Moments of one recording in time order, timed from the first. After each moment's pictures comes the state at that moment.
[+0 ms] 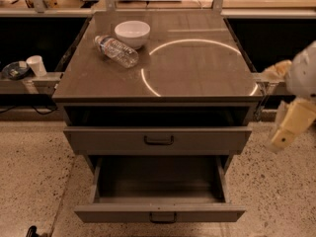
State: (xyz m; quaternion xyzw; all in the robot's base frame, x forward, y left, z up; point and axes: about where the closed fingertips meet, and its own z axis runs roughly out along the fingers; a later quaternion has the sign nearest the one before) arm 0.444 -0.230 0.905 -0.59 0.78 0.07 0.21
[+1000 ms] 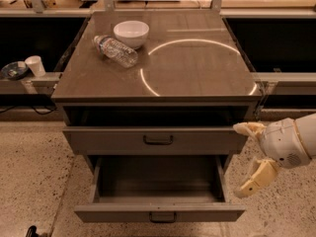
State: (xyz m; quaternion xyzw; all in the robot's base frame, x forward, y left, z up) arm 0.406 -0.187 0.779 -0.53 0.75 0.26 0.30
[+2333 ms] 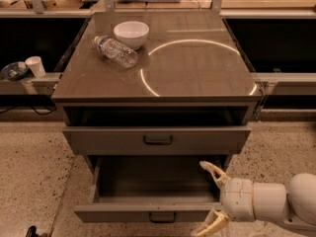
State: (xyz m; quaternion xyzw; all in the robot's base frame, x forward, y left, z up) arm 0.366 -0.104 0.658 -0.53 0.67 0.28 0.44
